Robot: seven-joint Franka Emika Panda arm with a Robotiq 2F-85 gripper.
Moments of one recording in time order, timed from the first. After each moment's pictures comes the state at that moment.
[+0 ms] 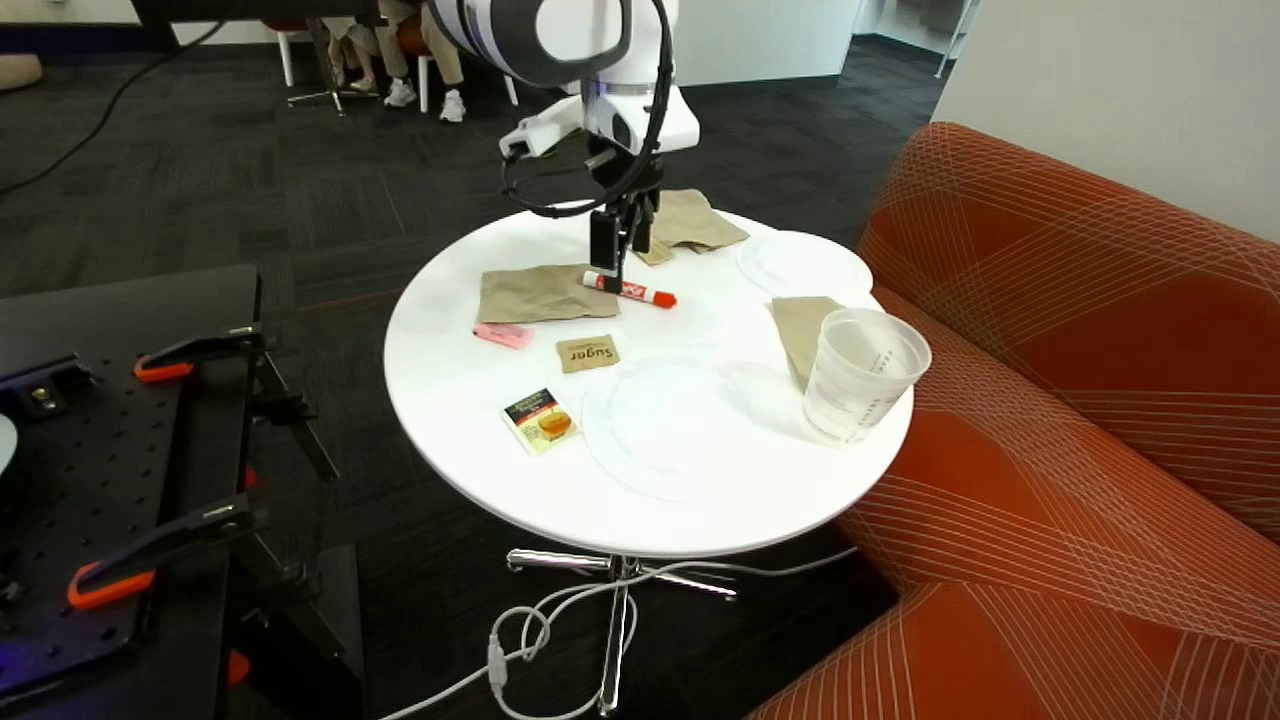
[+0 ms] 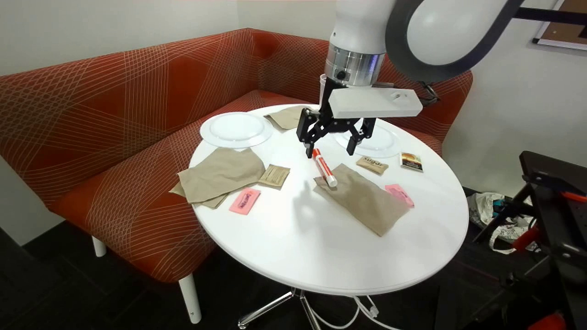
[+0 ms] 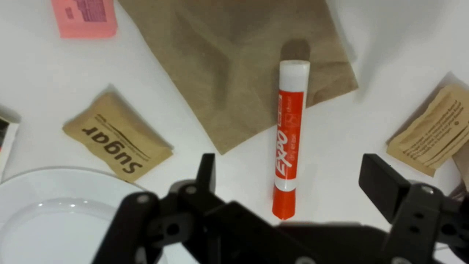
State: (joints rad) arm 0.21 0.58 -0.08 -2.06 0.00 2.70 0.94
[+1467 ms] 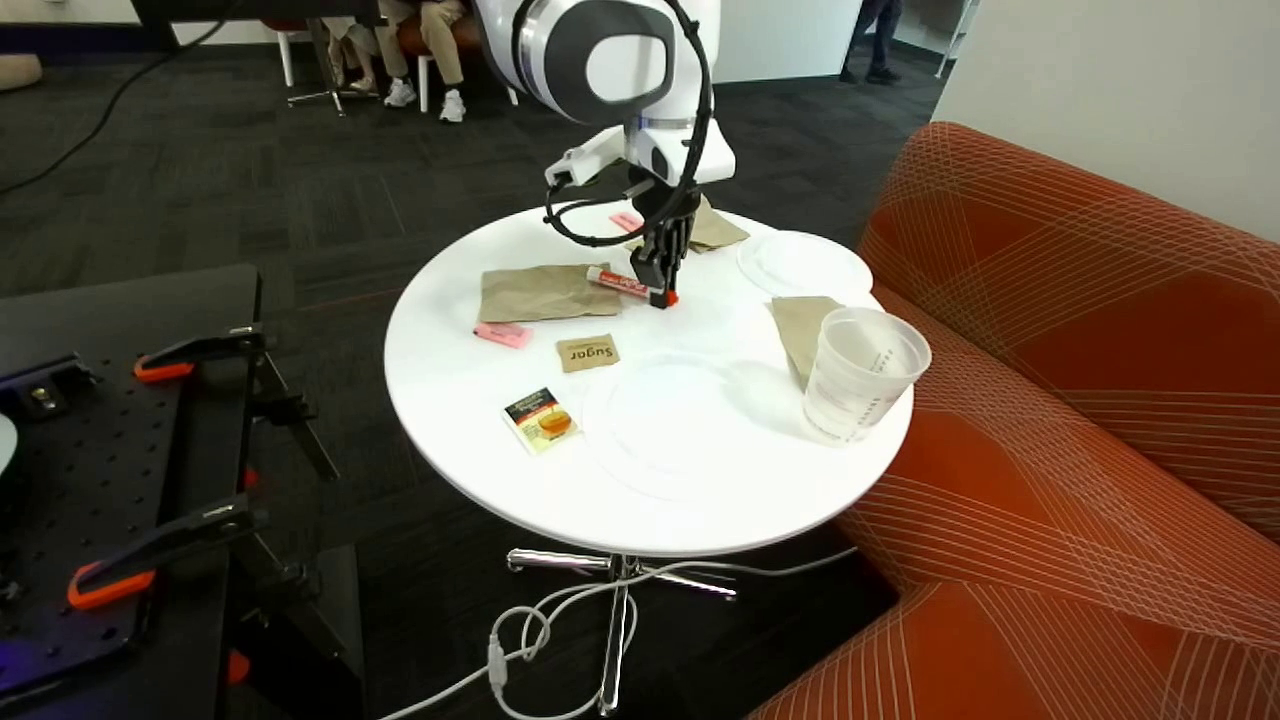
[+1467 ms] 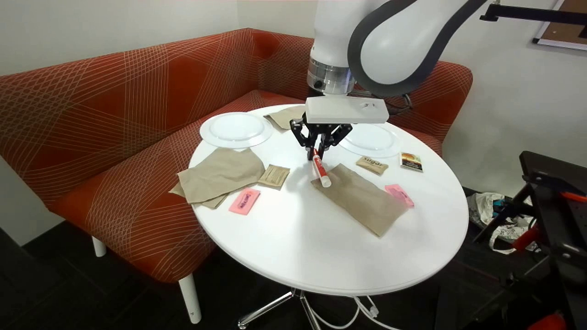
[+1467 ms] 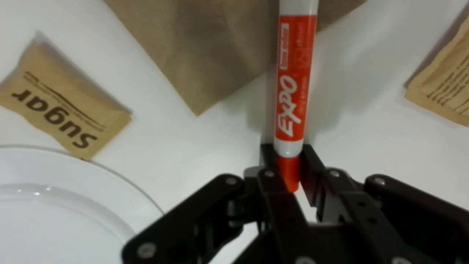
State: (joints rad) arm 0.22 0.71 -0.13 -1.90 0.03 2.69 0.97
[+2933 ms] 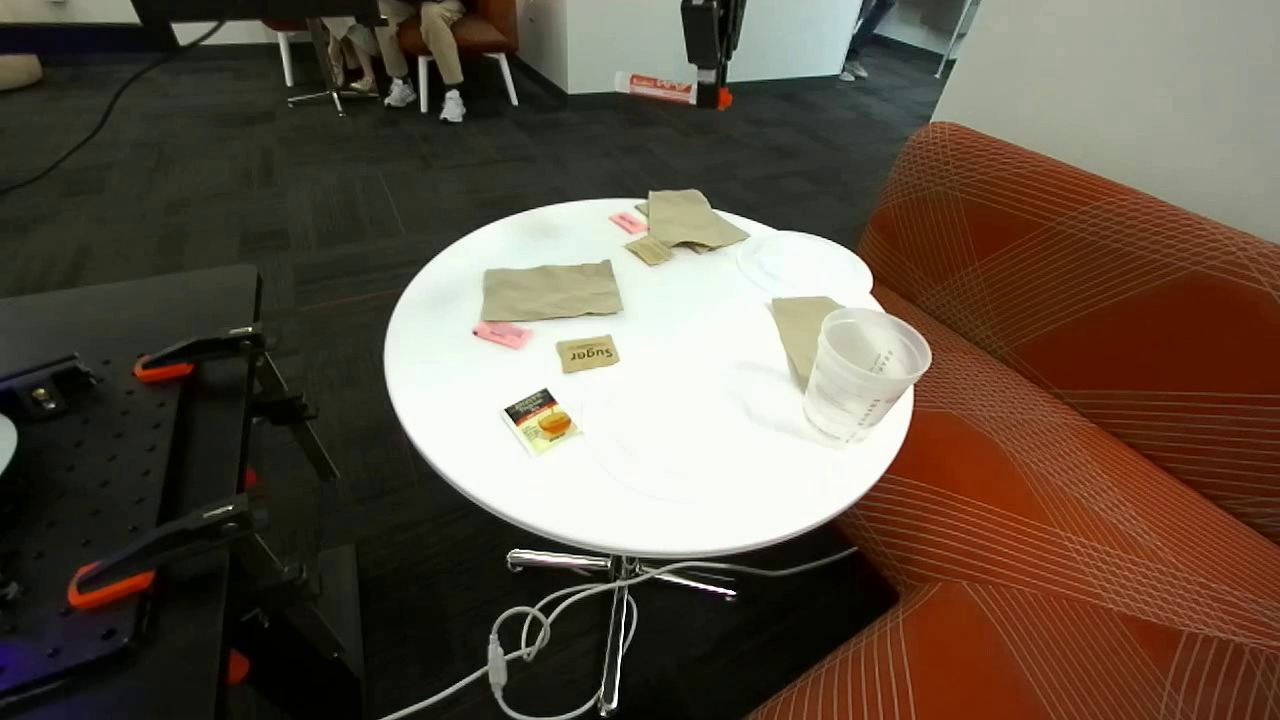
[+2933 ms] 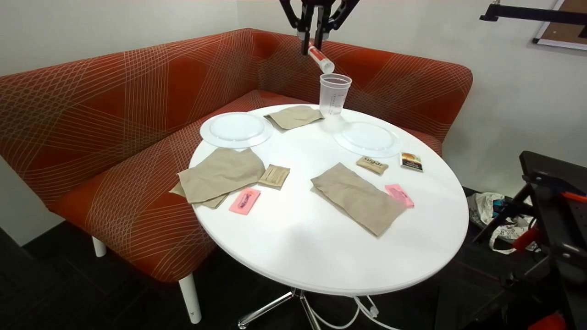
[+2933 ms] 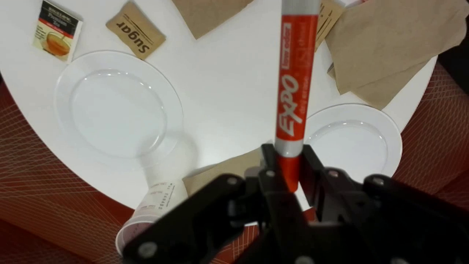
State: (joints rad) arm 0.22 0.41 -0.11 -1.72 -0.05 2.21 0.97
